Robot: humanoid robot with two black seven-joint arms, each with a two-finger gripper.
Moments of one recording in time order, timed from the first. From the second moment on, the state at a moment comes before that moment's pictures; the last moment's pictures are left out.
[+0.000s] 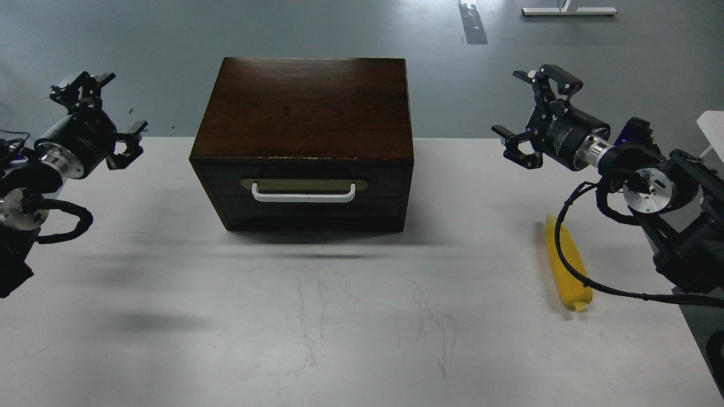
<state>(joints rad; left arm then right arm) -0.79 0.52 -0.69 -0.45 0.09 -0.49 -0.20 0.73 -0.44 0.87 0.92 -0.25 0.32 -0.13</state>
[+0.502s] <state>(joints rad) -0.79 0.52 -0.69 -0.45 0.09 -0.49 -0.20 0.71 -0.44 0.87 0.94 -0.25 0.32 -0.13</state>
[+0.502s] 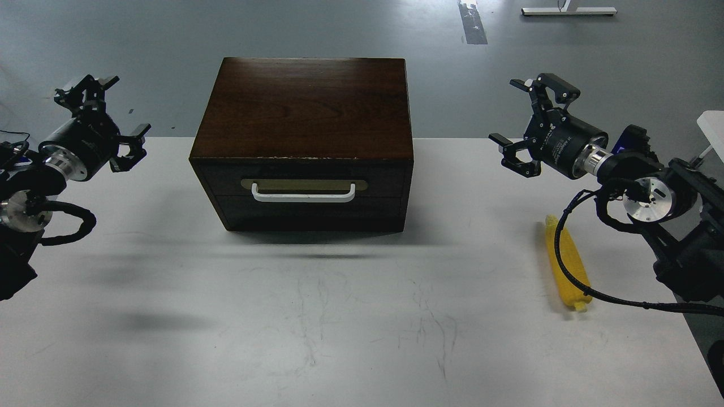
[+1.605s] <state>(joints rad) -0.78 0.52 -0.69 -0.45 0.10 -0.49 -0.20 0.71 -0.49 0.87 0.94 -0.25 0.32 -0.12</state>
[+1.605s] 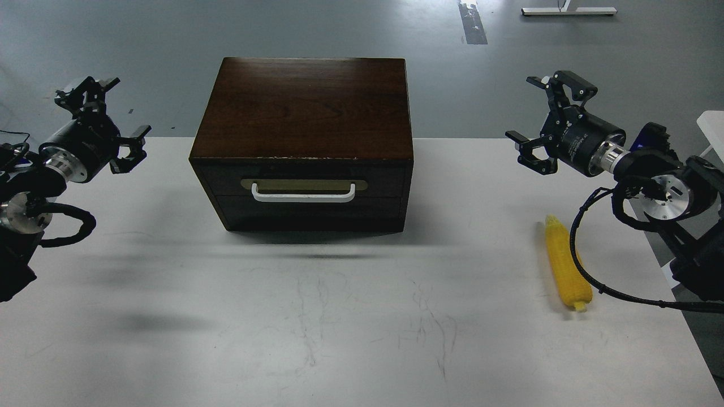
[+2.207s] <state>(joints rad) -0.86 0.61 -0.68 -0.46 0.11 -0.49 -0.31 0.71 -0.50 0.87 0.94 -0.25 0.32 -0.13</state>
